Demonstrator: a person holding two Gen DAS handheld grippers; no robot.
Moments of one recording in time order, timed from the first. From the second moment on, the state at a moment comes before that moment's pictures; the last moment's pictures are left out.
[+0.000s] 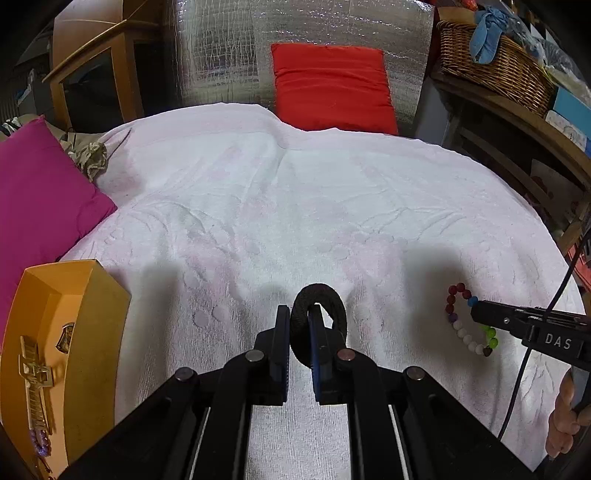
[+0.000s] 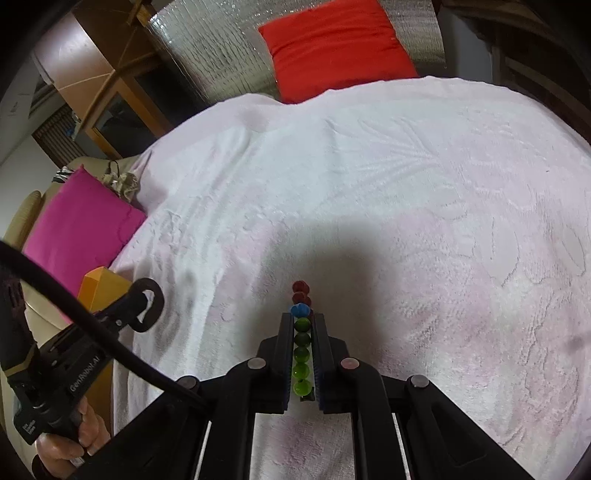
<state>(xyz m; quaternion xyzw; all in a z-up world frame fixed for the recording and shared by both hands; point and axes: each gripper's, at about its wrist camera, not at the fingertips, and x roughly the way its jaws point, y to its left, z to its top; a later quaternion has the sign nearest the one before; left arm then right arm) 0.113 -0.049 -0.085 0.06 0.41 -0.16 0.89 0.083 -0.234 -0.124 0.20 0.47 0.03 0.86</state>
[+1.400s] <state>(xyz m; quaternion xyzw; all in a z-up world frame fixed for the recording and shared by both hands) 0.065 -0.002 -0.039 0.05 0.33 -0.09 0.94 0.059 -0.181 -0.063 0.18 0.37 0.07 0.91</state>
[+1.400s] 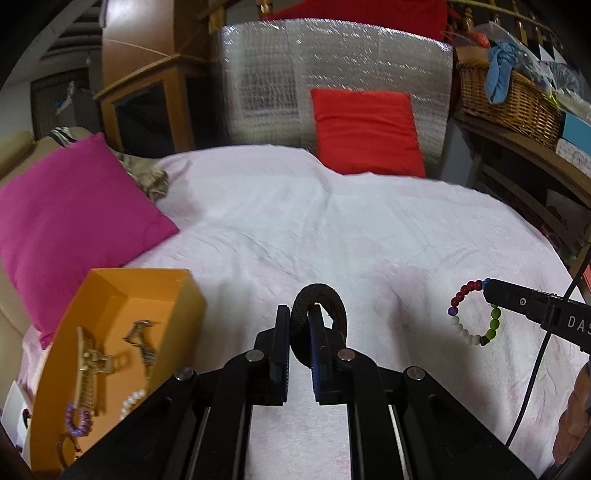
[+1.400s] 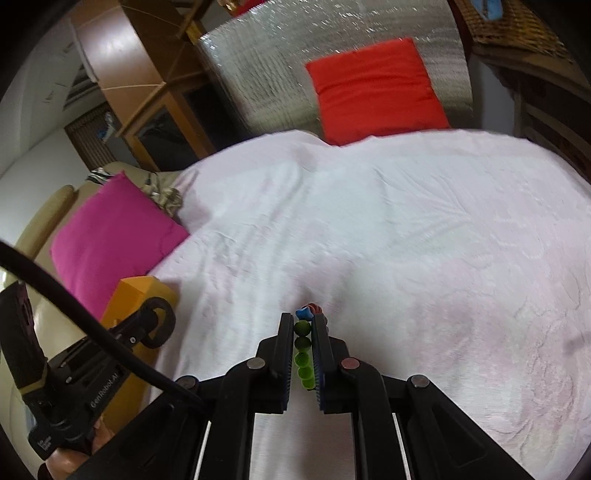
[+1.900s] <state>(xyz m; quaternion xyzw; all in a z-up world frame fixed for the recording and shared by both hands) 0.036 0.046 -0.015 0.05 0.29 -0.03 0.95 0.049 -0.124 -0.037 0.17 0.33 0.13 0.92</state>
